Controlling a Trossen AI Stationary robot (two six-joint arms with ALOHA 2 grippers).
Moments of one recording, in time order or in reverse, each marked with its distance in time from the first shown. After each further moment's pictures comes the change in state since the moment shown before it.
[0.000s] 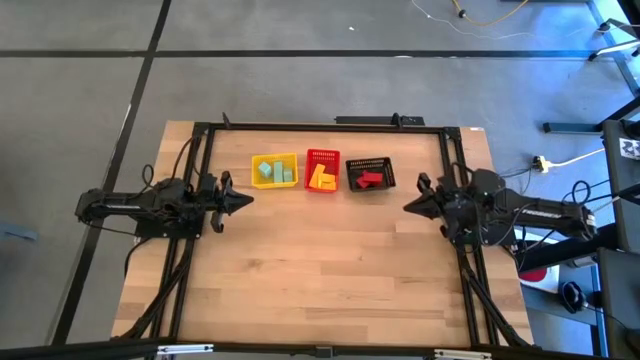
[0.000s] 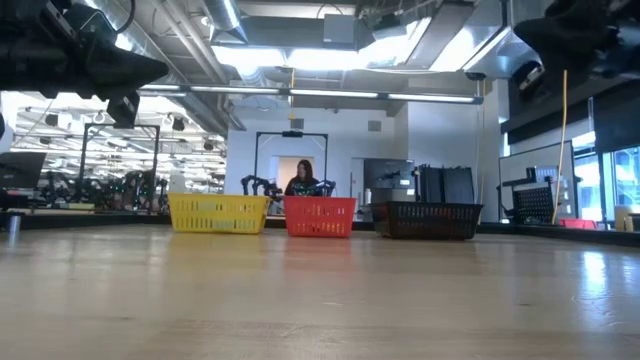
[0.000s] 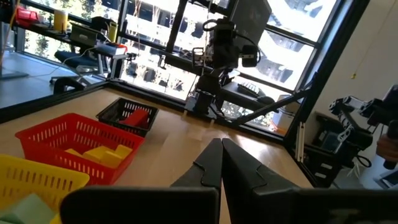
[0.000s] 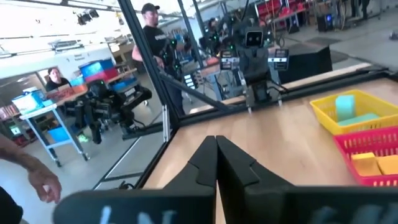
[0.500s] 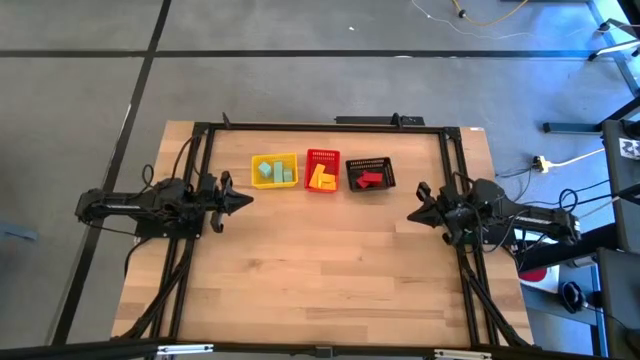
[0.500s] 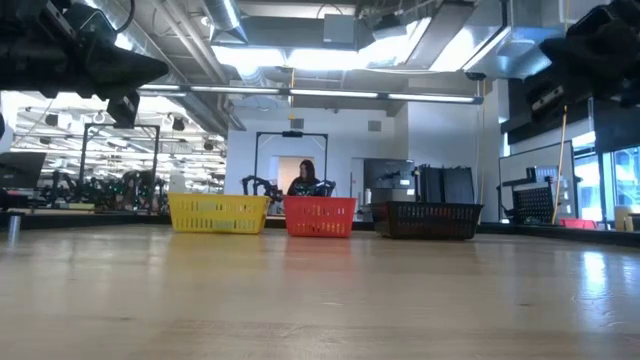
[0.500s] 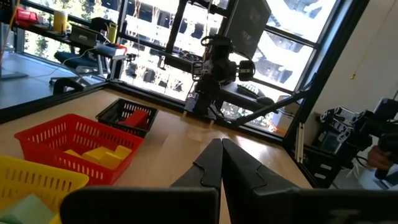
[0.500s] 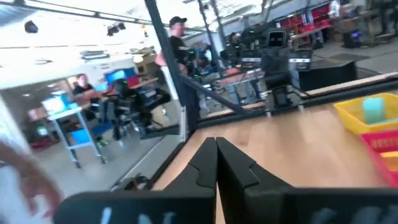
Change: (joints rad) left arm 0.000 0.000 0.000 0.002 0.000 0.000; right arm 0.027 -0.256 -0.186 0.011 -0.034 0.009
